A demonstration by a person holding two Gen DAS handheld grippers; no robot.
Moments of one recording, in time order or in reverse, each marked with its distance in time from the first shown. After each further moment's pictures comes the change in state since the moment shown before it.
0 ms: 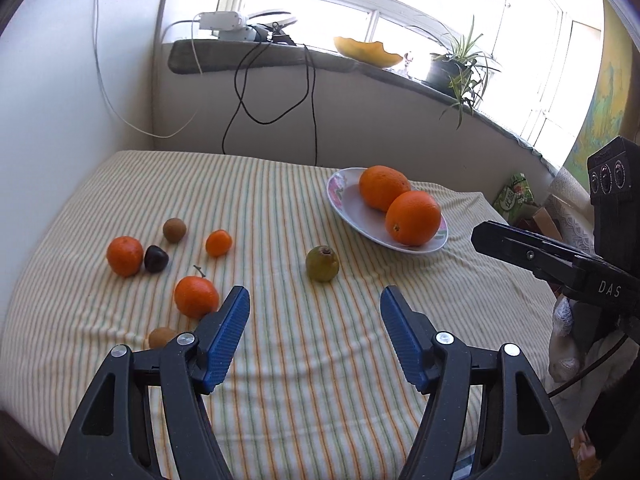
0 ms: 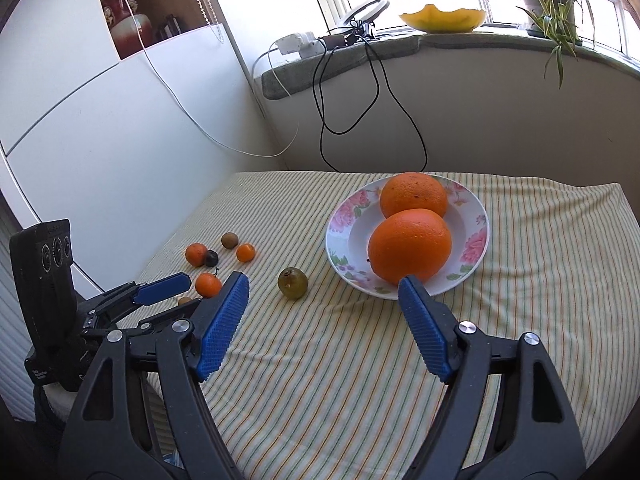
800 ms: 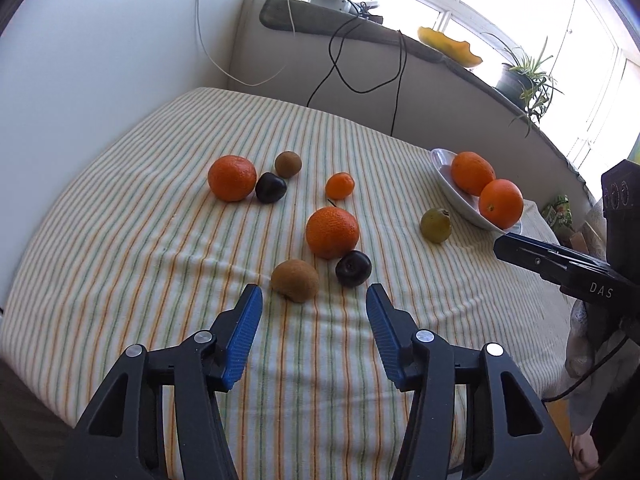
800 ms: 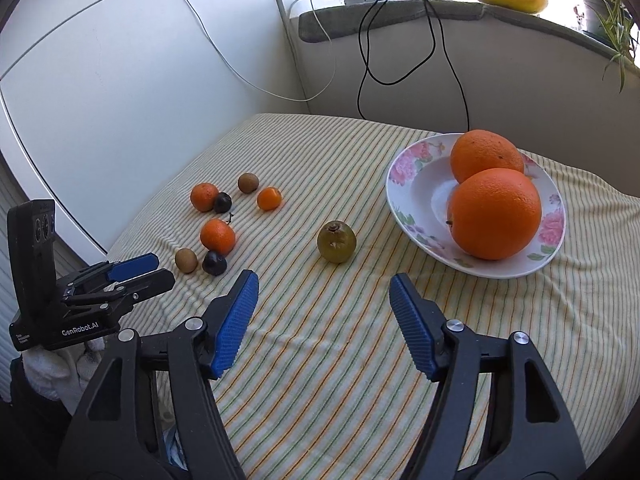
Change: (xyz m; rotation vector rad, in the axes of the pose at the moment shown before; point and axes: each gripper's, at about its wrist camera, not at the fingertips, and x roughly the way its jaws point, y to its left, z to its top) left arm 0.007 0.087 -0.040 -0.169 0.052 0.095; right arm 0.073 0.034 -0.027 -0.099 0.165 0.000
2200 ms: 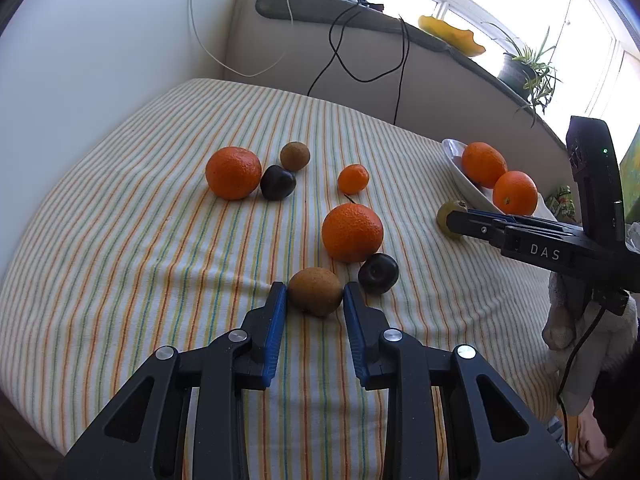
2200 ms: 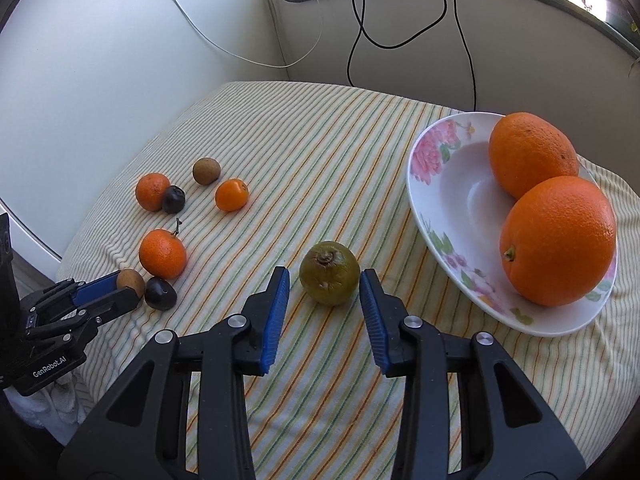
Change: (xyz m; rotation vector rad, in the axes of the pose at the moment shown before) left arm 0.021 0.012 0.004 0.033 0.025 -0.013; right arm 0.077 0.006 0.031 -0.019 0.093 -0.090
